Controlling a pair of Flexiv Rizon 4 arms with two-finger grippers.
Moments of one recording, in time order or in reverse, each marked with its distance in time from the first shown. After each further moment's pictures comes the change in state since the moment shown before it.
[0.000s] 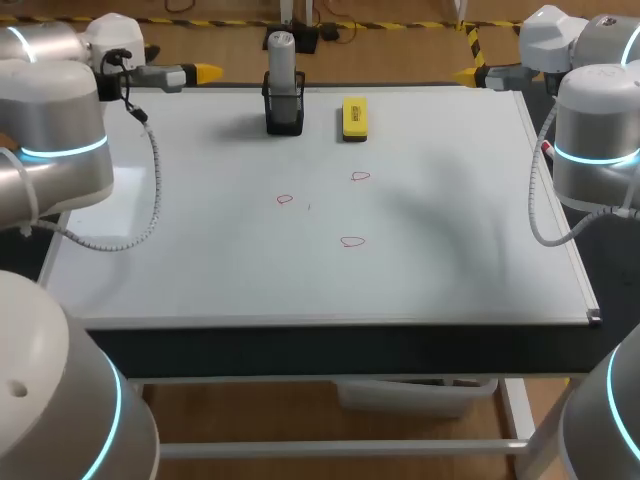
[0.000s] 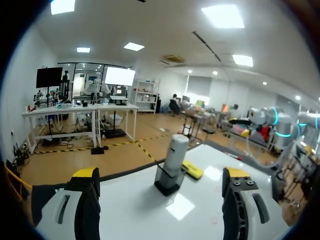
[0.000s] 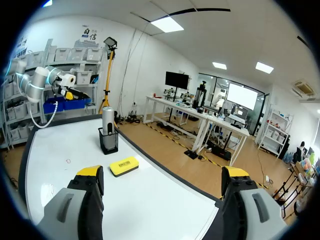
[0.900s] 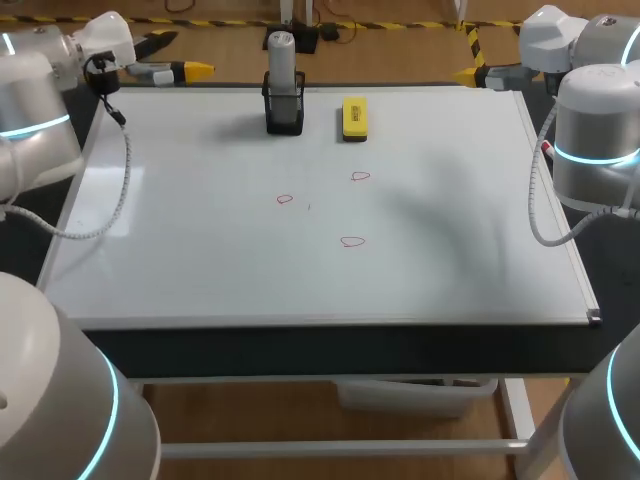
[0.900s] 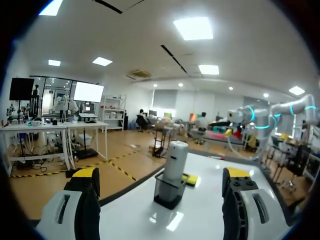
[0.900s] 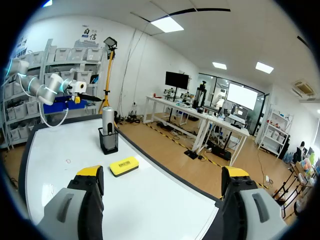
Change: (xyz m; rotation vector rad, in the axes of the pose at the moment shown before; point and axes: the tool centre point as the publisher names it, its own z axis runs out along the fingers) left arm -0.032 -0.001 0.044 0.135 0.311 0.100; right arm 0.000 0.000 0.000 0.000 0.000 0.000
